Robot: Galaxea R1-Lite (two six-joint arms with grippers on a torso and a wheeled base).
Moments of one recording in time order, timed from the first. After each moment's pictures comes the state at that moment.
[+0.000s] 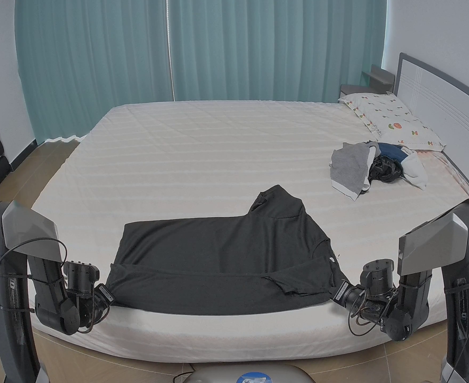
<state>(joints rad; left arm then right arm) -0.01 2.39 -0.35 -1.19 0.24 -0.80 0.36 2.45 -0.40 -1.45 -0.08 0.83</state>
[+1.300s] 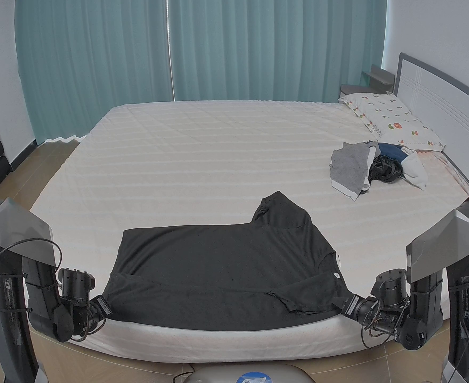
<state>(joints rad) -0.01 2.35 -0.24 -1.20 0.24 -0.66 0.34 2.43 -0.20 -1.53 -0.05 0.76</state>
